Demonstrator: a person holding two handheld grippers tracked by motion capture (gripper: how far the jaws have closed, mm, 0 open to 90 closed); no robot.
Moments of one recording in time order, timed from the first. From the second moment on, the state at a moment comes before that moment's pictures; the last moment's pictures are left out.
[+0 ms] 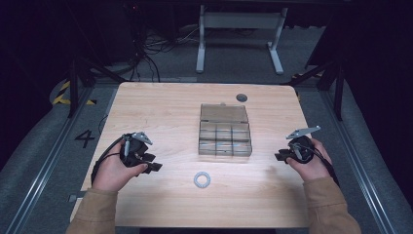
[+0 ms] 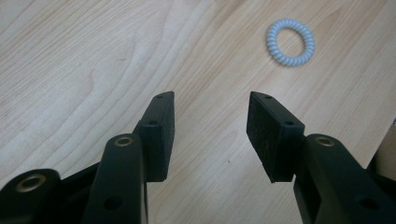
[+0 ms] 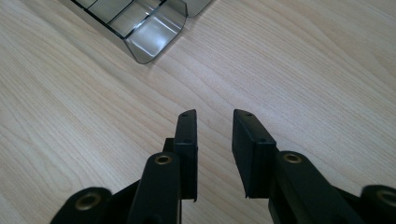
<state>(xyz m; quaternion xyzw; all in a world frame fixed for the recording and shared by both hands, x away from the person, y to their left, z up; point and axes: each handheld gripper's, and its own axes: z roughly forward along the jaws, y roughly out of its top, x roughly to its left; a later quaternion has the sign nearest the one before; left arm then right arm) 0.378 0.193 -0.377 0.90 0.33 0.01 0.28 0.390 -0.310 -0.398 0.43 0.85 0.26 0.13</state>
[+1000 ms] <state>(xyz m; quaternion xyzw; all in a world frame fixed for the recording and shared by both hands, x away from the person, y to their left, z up) 0.363 0.132 -0.372 0.93 0.24 -0.01 0.27 0.384 -0.311 -0.400 0.43 0.85 0.27 0.13</state>
